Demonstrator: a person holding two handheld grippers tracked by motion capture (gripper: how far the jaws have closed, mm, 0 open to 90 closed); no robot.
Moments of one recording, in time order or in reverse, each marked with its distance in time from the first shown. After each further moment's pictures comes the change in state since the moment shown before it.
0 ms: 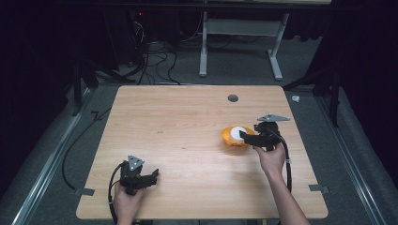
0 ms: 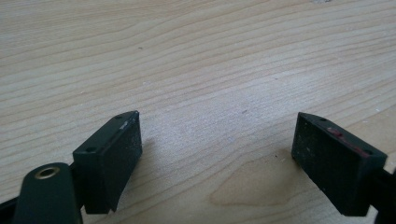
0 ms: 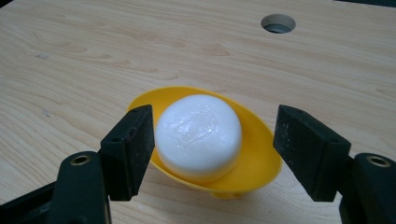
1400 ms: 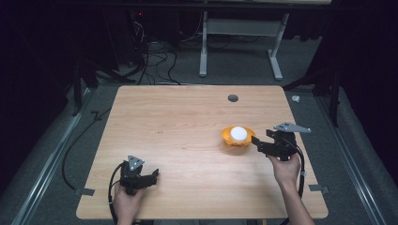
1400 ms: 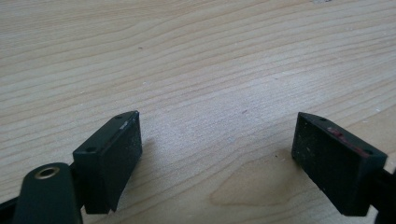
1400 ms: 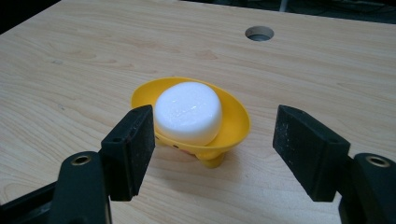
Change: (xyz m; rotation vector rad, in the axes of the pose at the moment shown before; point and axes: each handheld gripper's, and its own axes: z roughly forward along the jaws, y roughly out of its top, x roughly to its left) left arm 0.000 0.000 0.000 0.000 0.001 0.000; right arm -0.009 -0.022 -0.048 -0.077 -0.004 0.012
